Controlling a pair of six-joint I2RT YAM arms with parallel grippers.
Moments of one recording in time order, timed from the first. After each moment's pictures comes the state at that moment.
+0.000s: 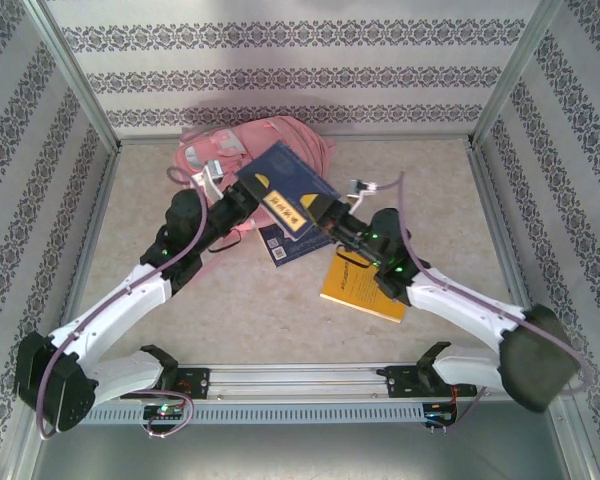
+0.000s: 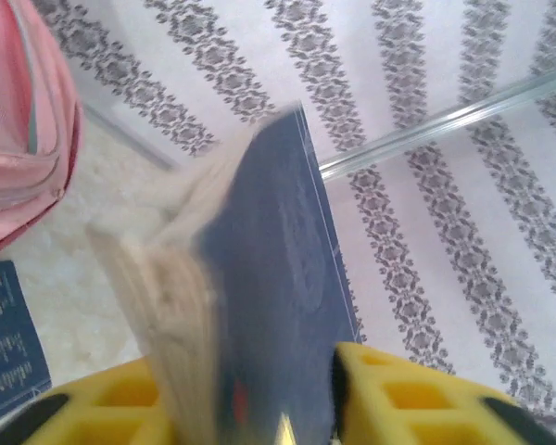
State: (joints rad) left arm -0.49 1.16 0.93 0.13 0.14 -1.08; right arm 0.62 1.16 0.68 0.52 -0.20 1.27
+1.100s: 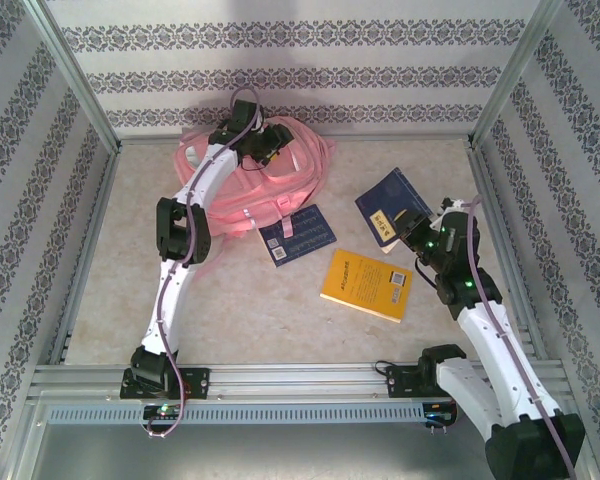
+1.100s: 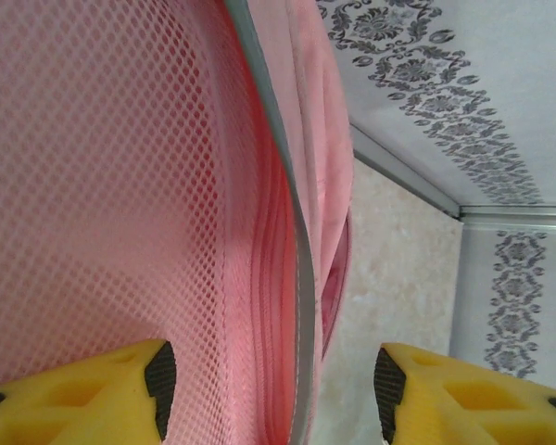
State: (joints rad) left arm -0.24 2.57 2.48 -0.60 0.42 -0.90; right arm 0.12 0.81 0.65 -0.24 -0.22 0.91
